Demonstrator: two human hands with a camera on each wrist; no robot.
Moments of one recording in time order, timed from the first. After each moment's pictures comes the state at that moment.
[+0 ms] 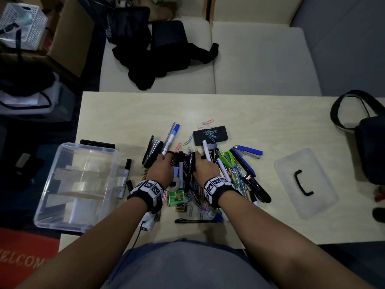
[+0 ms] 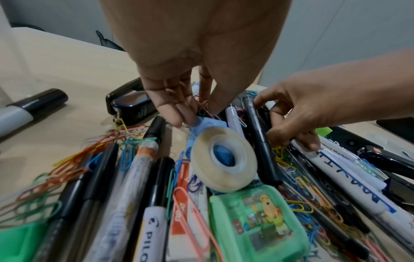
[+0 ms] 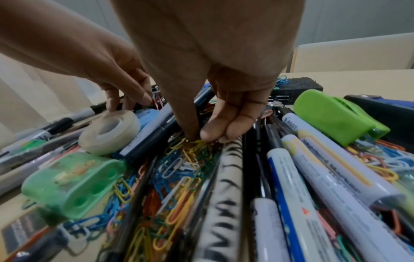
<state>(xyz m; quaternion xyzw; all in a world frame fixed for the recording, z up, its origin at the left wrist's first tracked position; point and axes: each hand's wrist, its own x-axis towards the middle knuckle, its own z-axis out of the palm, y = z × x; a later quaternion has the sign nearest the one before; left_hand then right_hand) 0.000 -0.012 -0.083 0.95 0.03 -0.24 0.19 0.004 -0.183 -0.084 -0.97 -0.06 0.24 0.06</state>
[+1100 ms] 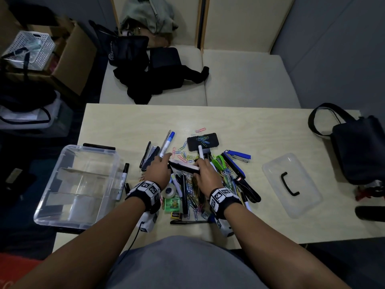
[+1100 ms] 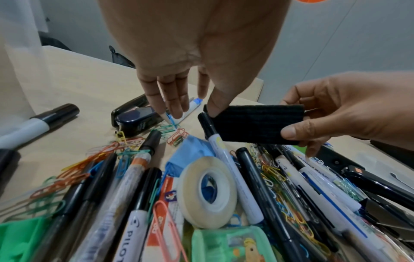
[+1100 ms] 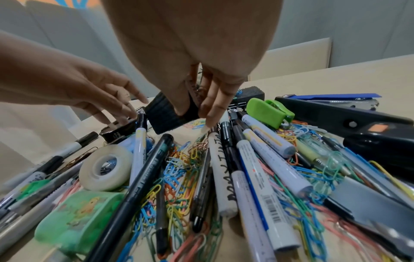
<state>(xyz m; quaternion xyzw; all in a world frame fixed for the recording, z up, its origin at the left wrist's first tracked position) -0.011 -0.014 -0.066 0.96 -0.01 -0.19 0.20 -0.037 -0.211 -0.059 -0.96 -0.04 0.13 0.22</state>
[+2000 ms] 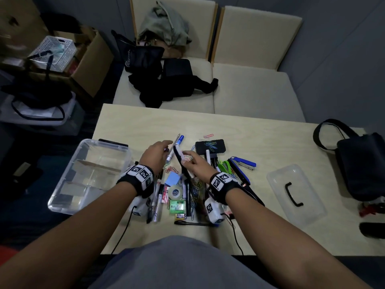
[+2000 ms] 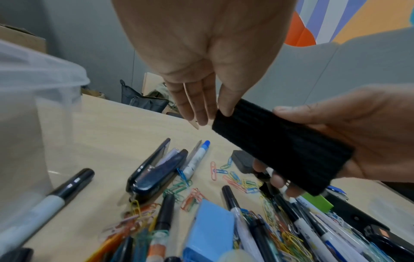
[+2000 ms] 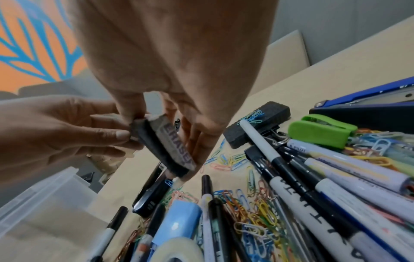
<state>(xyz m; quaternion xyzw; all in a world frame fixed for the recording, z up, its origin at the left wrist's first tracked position) 0.015 0.030 -0.009 0.95 -0.03 -0.09 0.30 -0.002 -0.169 -0.002 -0.81 -0.02 0.31 0.50</state>
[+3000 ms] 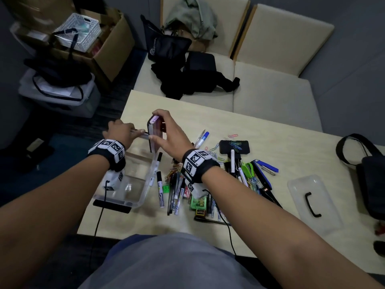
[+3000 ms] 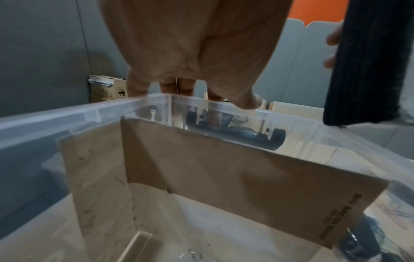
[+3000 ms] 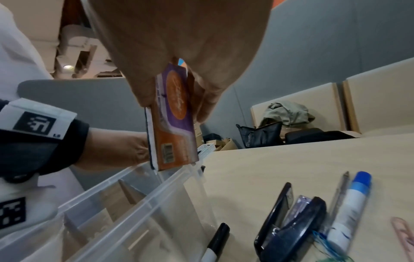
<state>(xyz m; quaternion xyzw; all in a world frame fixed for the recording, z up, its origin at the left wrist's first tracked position) 0.024 0.219 -0.007 0.96 0.17 -0.15 0.13 0.025 0.018 0.043 -0.84 -0.25 0.10 0.48</state>
